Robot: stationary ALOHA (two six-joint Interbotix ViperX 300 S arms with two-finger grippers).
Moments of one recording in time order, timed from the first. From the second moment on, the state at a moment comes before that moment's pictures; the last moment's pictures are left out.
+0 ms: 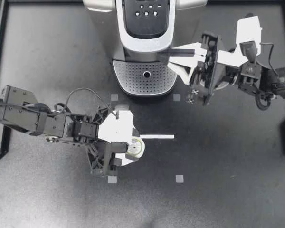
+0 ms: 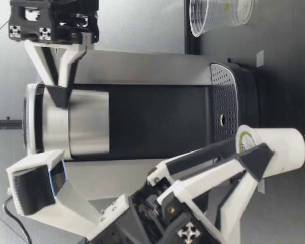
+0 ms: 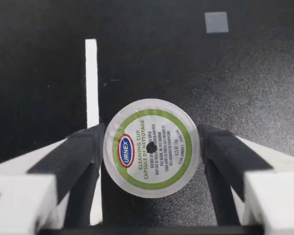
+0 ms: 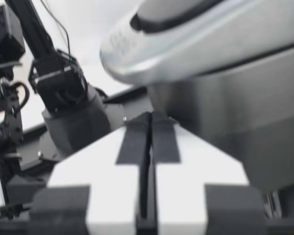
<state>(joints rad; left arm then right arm) -0.09 0.03 0.66 0.00 0.14 -0.04 -0.23 -0.15 0.89 0.04 -0.82 0.23</state>
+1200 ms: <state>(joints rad) -0.09 0.03 0.66 0.00 0.14 -0.04 -0.34 -0.23 0.75 0.02 -0.82 0.22</state>
